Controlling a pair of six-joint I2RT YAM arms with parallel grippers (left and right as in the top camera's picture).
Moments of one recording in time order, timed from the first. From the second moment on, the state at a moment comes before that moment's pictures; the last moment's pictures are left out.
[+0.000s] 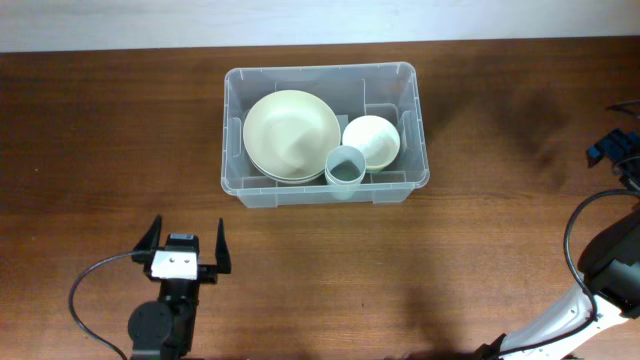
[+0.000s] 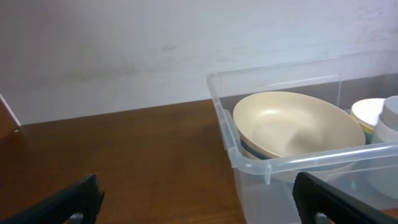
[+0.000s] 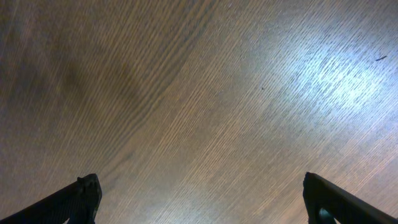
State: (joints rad) left arm -0.04 0.16 0.08 0.04 -0.01 0.12; right arm -0.65 2.09 1.96 -1.36 0.08 0.37
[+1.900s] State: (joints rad) left arm -0.01 0.01 0.02 -0.08 0.03 0.12; right arm -0.65 2.09 1.96 -1.36 0.08 0.37
